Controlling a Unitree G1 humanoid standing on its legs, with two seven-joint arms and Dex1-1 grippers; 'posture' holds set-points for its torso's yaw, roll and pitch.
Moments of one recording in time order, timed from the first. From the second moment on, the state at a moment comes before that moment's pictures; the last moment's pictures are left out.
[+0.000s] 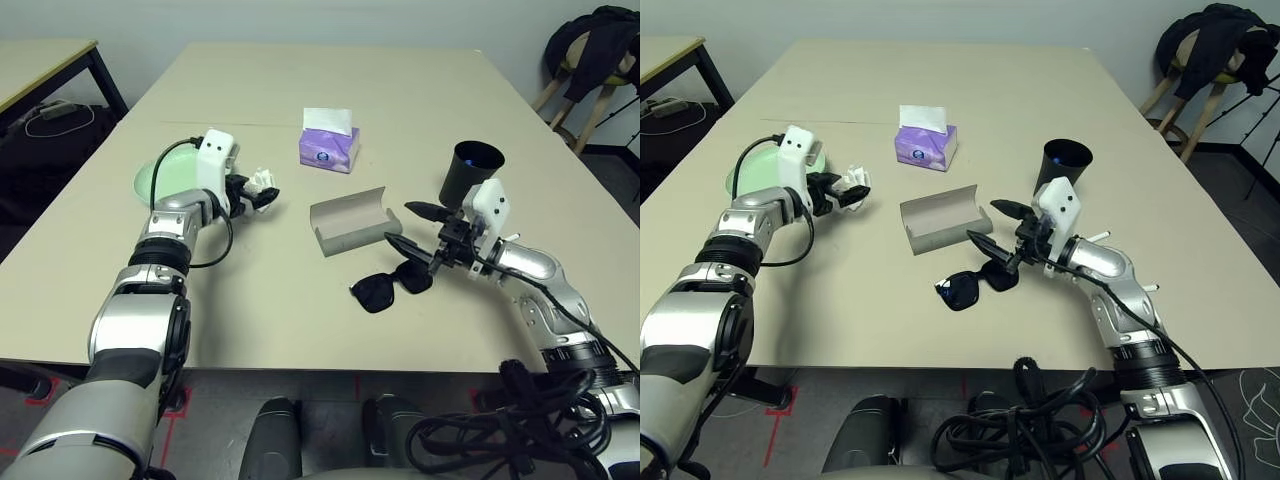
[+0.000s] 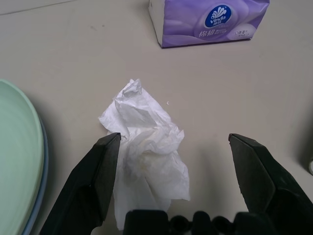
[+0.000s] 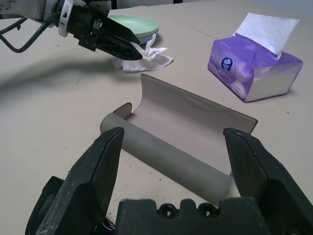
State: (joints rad) left arm -0.97 0.47 0.03 1.08 -0.06 0.21 -0.70; right arm -0.34 -0.42 0.04 0.07 0.31 0.14 0.83
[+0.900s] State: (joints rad) left arm -0.96 0.49 0.03 1.01 -0.04 0.28 -0.67; right arm -0.34 -0.39 0.04 0.01 0.32 0.16 0.81
